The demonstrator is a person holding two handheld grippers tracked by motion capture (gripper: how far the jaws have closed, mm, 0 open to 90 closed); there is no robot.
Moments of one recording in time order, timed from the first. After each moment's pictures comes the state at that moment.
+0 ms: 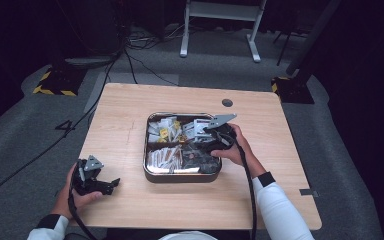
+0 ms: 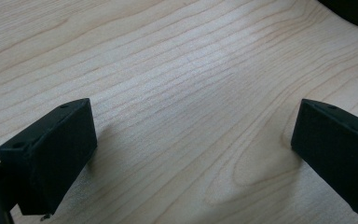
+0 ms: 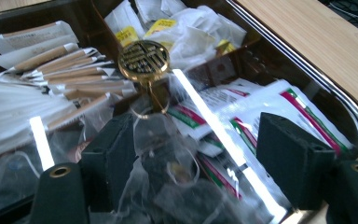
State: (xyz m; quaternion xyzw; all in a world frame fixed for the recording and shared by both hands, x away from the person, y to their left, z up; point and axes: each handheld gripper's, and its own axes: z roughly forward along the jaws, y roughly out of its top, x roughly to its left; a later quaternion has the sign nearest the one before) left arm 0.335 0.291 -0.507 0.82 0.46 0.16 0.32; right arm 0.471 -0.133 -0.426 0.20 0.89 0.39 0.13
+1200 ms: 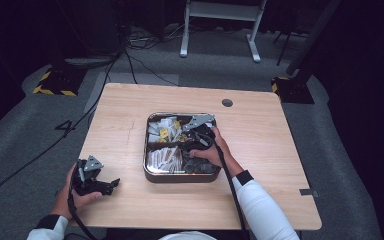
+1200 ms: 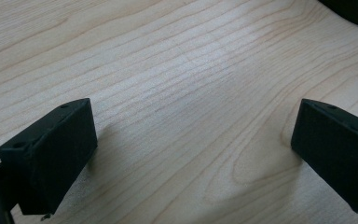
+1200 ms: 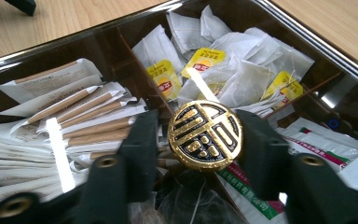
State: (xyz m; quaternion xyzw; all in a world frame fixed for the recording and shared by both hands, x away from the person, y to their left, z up) left arm 0.335 0.291 -0.507 0.82 0.46 0.16 0.32; right arm 0.475 -0.075 -0.442 0.20 0.89 0.40 0.10
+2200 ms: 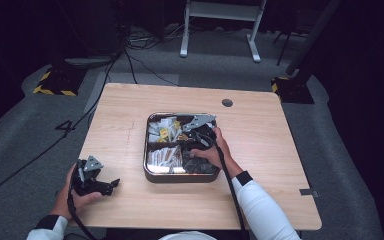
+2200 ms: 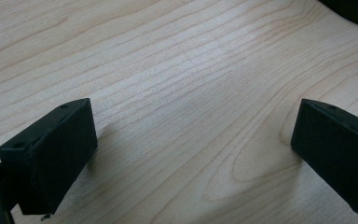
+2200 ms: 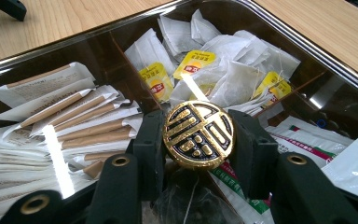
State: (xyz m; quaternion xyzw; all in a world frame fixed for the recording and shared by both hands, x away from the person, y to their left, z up) left arm 0.334 0.292 -0.507 0.82 0.46 0.16 0.32; right arm 0.473 -0.078 -0.441 0.22 0.88 0.40 0.11
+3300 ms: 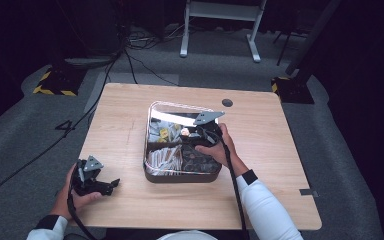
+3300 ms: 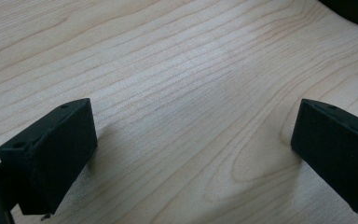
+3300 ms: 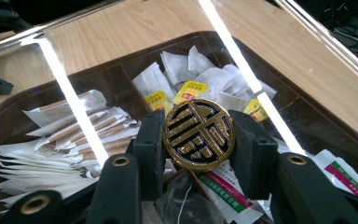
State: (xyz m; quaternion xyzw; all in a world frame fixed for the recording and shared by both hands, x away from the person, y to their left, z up) left arm 0.334 0.292 -0.507 0.82 0.46 0.16 0.32; right arm 0.466 -0.091 -0.413 0.21 0.87 0.43 0.12
